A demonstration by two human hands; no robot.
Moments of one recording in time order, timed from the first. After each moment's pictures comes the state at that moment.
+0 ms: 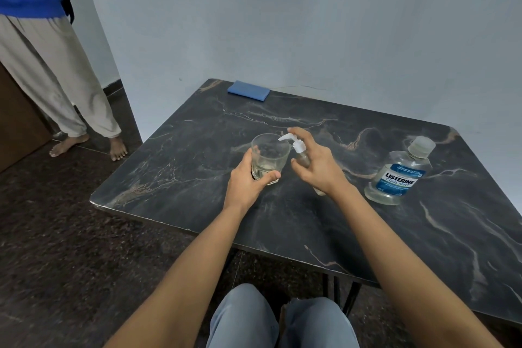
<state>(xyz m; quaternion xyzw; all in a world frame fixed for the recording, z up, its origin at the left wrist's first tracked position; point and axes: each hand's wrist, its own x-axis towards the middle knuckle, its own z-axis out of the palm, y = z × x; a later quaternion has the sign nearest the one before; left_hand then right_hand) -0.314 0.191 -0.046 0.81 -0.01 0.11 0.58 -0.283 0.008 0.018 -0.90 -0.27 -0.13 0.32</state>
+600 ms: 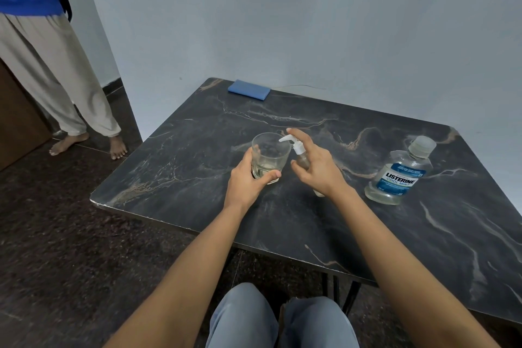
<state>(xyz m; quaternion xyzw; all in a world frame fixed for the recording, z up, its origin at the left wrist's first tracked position) -0.312 0.192 -0.048 0.80 -0.01 0.11 0.59 -0.285 0.008 0.013 -0.91 -0.27 -0.14 0.29</state>
